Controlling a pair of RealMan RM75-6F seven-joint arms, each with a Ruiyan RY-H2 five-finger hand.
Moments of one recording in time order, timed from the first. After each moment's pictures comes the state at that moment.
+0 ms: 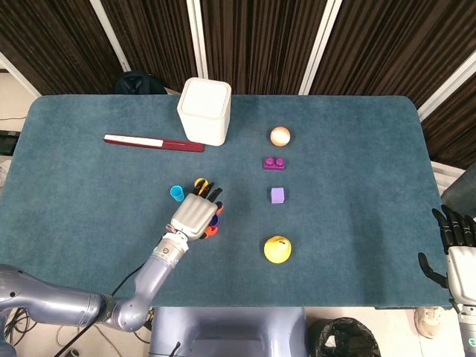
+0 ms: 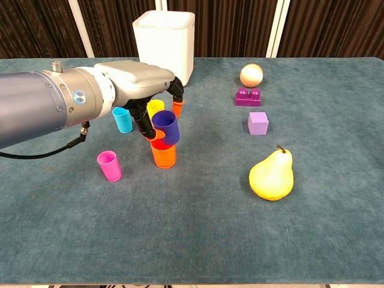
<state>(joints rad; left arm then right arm) -1.05 -1.61 -0.16 -1.78 0.61 1.15 0.91 0.03 -1.08 0.10 -1.64 -1.48 1.55 0.00</state>
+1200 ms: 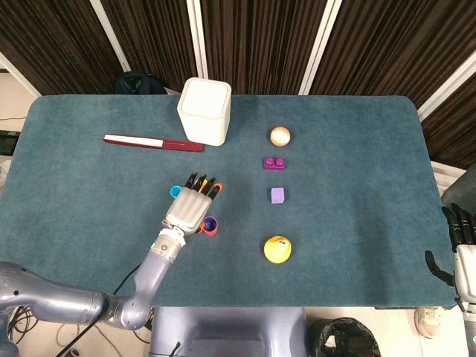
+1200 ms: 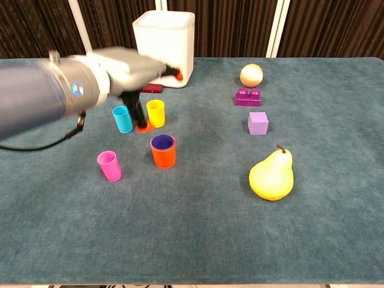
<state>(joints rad) -1.07 -1.60 -0.18 -1.76 0.58 1.23 0.96 0.03 -1.08 0.12 -1.62 -1.43 1.54 0.00</state>
